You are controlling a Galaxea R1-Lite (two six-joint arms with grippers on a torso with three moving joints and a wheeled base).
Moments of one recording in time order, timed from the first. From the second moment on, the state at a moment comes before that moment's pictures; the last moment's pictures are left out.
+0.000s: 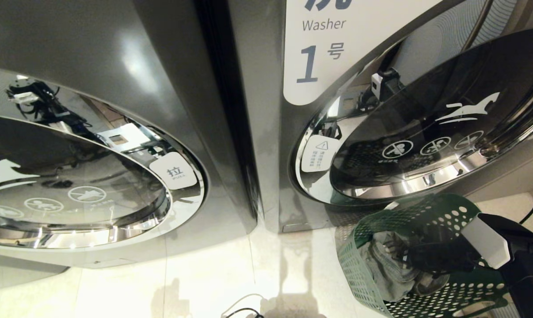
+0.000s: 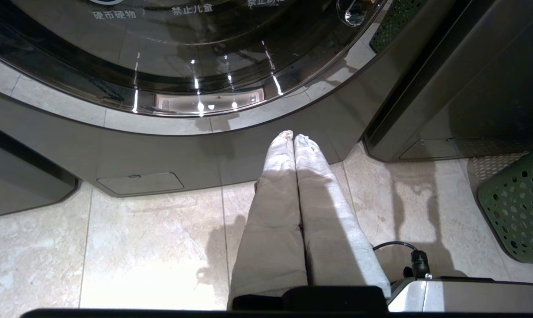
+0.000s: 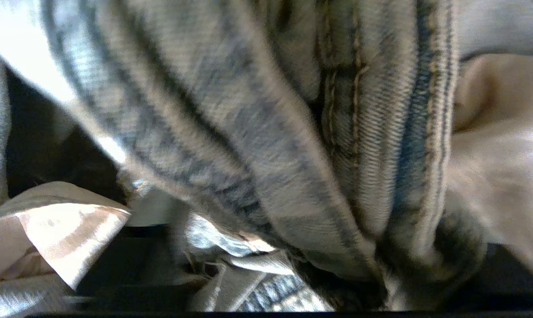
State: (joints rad) left arm 0.00 0.00 0.00 -0.08 0.03 -0.03; right arm -0.29 2.97 -1.64 -0.41 0.14 0.24
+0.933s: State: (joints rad) left arm 0.00 0.00 0.00 -0.08 0.03 -0.03; right arm -0.29 2.86 -1.54 -0.39 0.13 0.25
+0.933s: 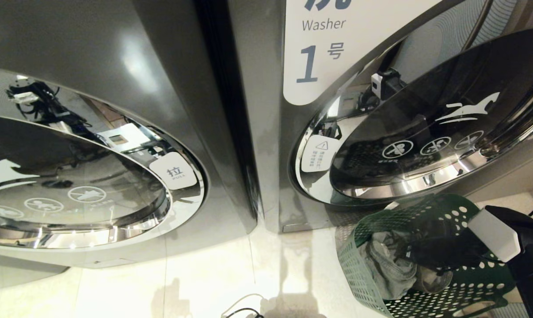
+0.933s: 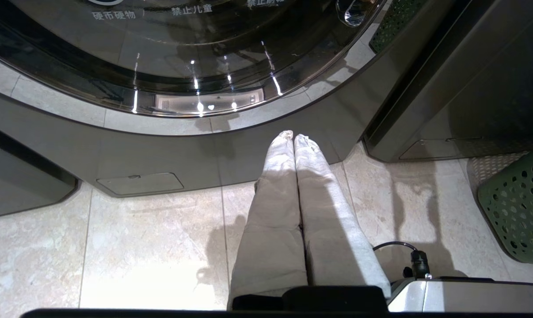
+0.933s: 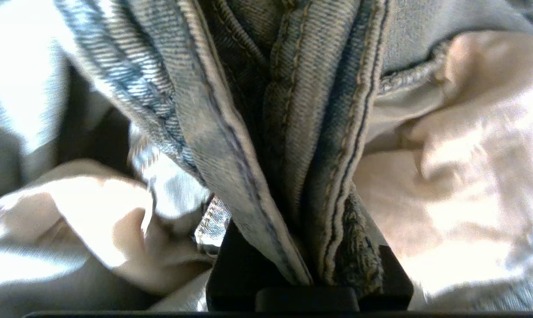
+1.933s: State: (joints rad) left arm 0.00 0.00 0.00 -0.08 0.03 -0.03; right arm -0.26 2.04 -0.75 -0.49 0.08 0.23
